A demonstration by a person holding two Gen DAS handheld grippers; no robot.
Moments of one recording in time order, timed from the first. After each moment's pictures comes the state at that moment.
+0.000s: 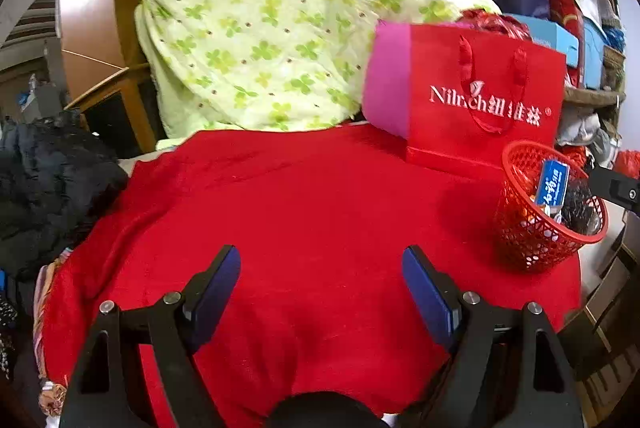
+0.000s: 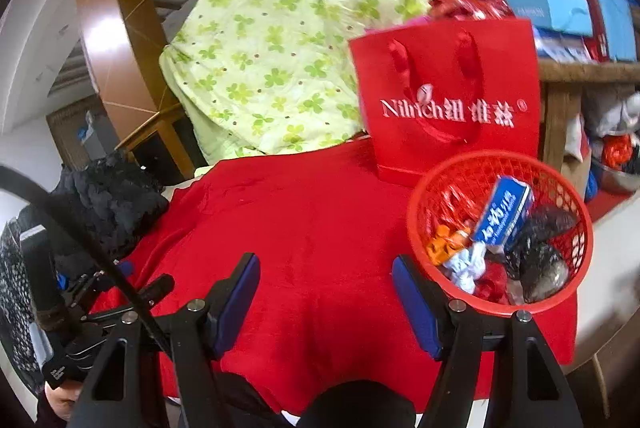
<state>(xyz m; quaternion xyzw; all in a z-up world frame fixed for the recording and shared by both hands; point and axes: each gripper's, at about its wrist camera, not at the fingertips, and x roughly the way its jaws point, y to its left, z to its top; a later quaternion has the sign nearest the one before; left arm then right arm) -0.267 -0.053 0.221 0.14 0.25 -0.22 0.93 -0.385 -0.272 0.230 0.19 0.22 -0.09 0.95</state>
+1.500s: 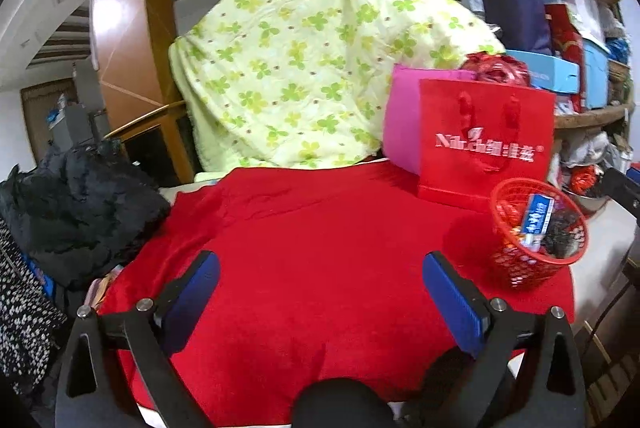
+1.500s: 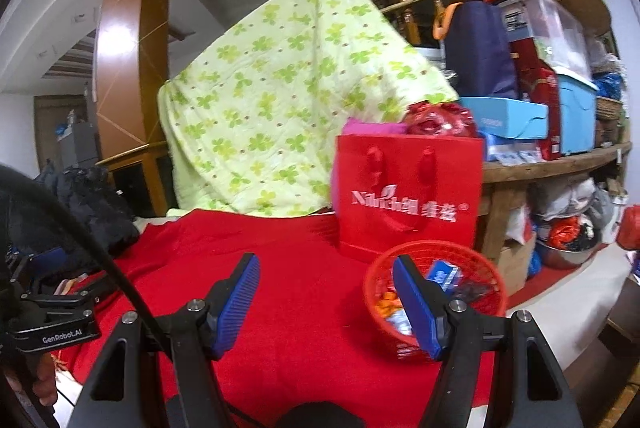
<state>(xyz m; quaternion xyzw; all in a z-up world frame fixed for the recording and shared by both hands) -0.342 -0.033 0.293 0.14 0.20 -0.19 0.95 -0.472 -0.238 0.294 0.10 0.12 -0.20 0.97</state>
